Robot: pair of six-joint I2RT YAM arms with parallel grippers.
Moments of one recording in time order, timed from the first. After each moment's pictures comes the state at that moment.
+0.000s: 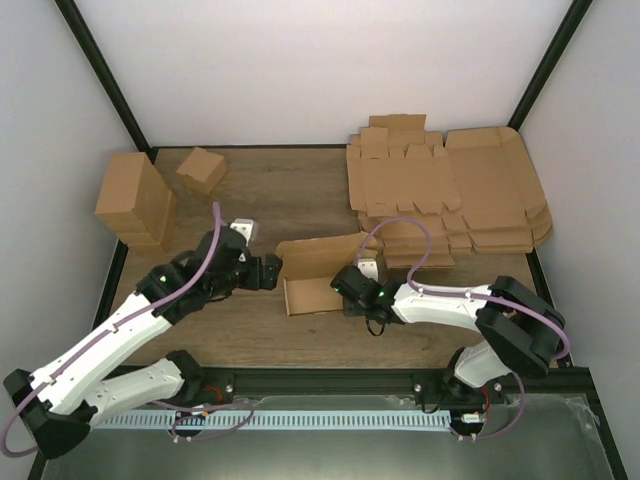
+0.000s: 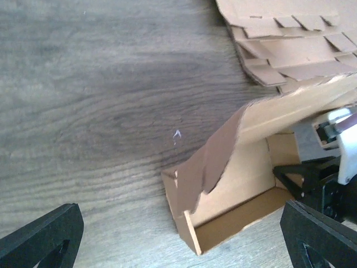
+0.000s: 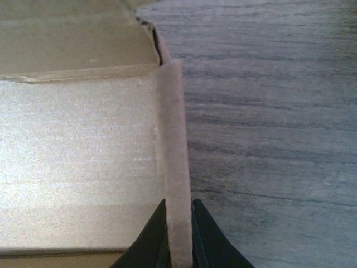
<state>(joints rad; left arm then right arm) -0.78 0.95 1.01 -0.82 -0.16 -0.51 0.98 1.46 0.69 -0.38 0.34 0.84</state>
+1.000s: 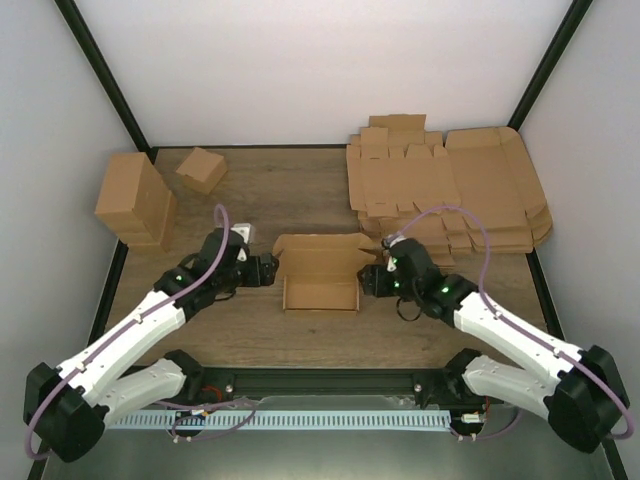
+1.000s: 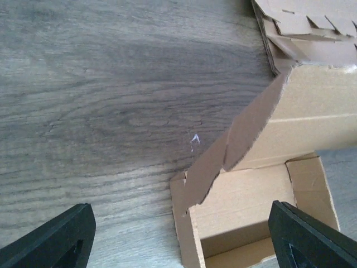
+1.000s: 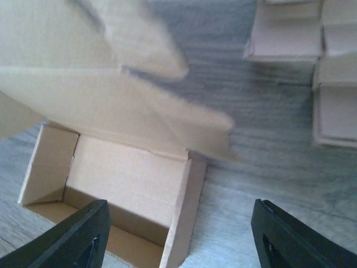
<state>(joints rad) -0.62 0.97 0.74 -0.55 -0.03 -0.53 0.72 1.01 0.61 -0.39 0.01 0.58</state>
